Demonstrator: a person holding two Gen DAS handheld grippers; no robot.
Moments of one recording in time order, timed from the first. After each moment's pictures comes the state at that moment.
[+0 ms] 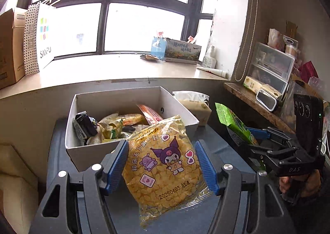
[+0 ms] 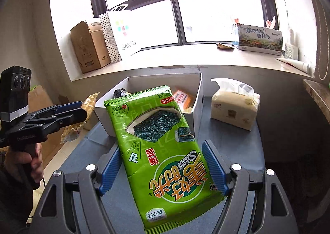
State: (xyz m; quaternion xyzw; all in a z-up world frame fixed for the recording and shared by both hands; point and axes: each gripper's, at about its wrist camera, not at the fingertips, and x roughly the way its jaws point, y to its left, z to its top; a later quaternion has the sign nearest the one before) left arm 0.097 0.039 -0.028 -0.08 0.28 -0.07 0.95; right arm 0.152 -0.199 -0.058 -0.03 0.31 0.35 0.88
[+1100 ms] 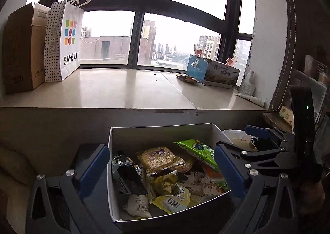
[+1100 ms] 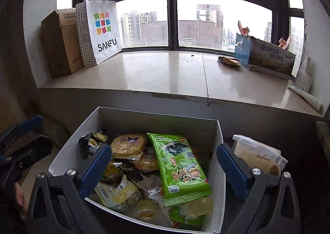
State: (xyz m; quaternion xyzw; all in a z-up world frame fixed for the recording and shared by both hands) left arm 0.182 0.121 -0.026 -0.08 0.24 0.03 0.97; right arm 0.278 -0.052 -0.038 -0.10 0.30 0.27 0.91
